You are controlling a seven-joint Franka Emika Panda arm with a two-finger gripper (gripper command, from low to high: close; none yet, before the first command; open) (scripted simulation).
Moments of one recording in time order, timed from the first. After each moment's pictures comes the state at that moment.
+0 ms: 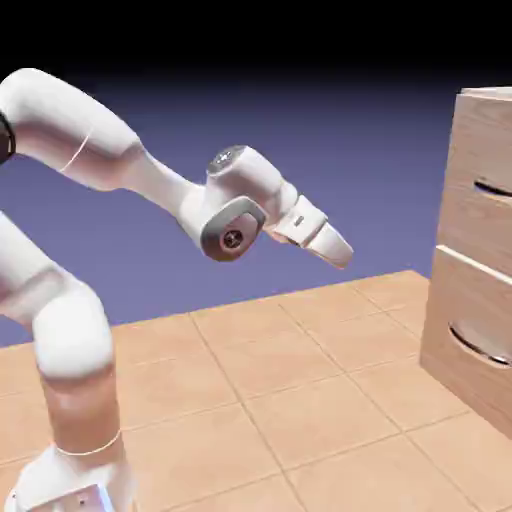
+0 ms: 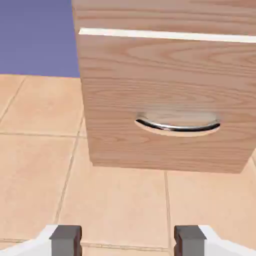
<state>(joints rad) 0.01 -0.56 0.00 -2.79 0.05 3.03 0.78</state>
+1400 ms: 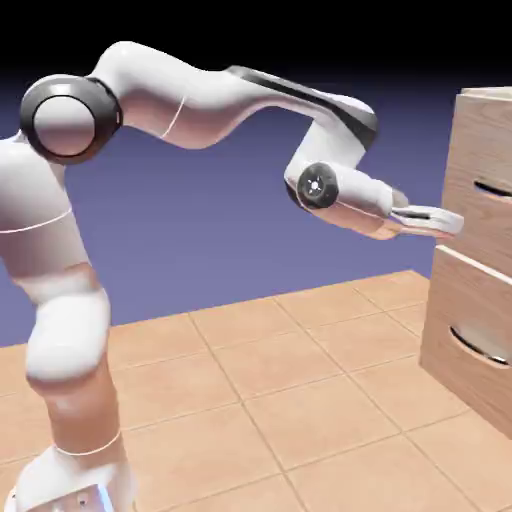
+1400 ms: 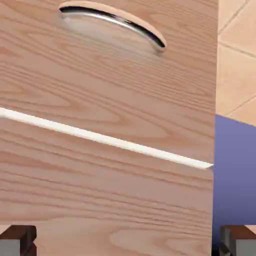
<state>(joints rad) -0.22 -0.12 0.16 -2.16 1.88 2.86 1.98</state>
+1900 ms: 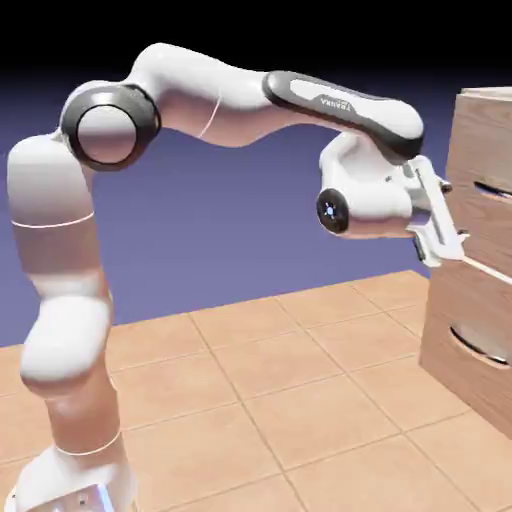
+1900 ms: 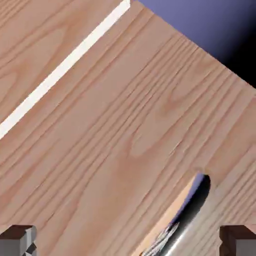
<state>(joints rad) -0.30 0.03 0.21 -1.93 2.53 2.80 2.41</state>
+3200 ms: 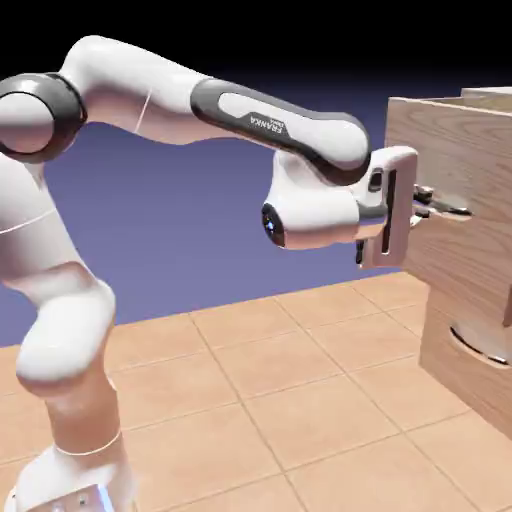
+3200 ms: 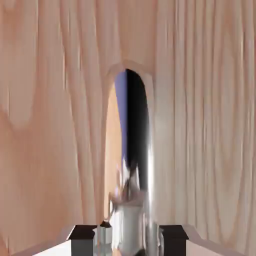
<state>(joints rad) -0.32 -0.38 0.16 -2.36 2.74 2.68 2.78</state>
